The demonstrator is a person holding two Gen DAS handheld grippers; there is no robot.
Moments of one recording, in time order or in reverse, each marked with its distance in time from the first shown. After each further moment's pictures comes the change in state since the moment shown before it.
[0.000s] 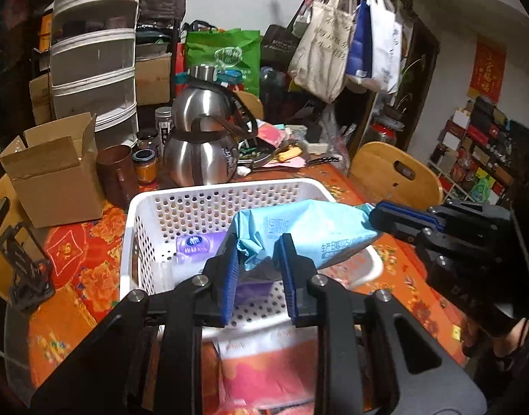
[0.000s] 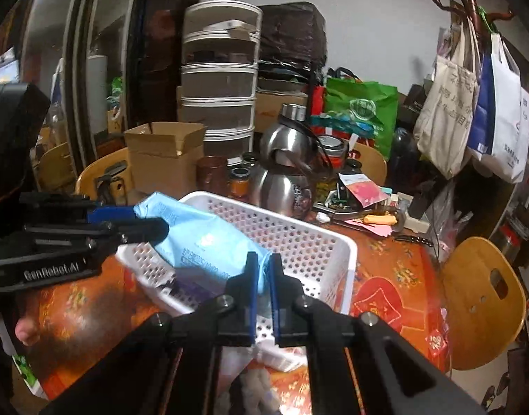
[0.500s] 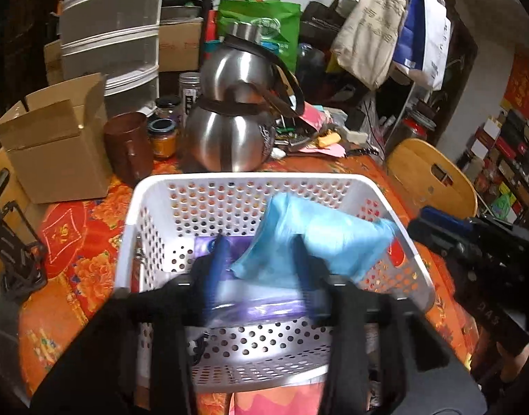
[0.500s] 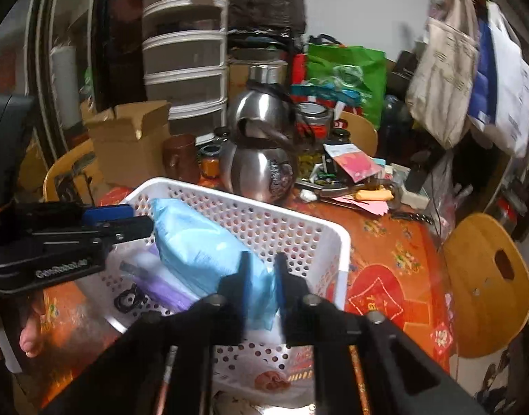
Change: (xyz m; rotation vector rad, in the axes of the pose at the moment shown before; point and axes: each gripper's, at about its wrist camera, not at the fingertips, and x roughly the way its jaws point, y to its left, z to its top) left arm 0.100 0.042 0.014 -0.110 0.098 0.090; right arm 0.065 -0.035 0.002 0.076 0.096 -0.051
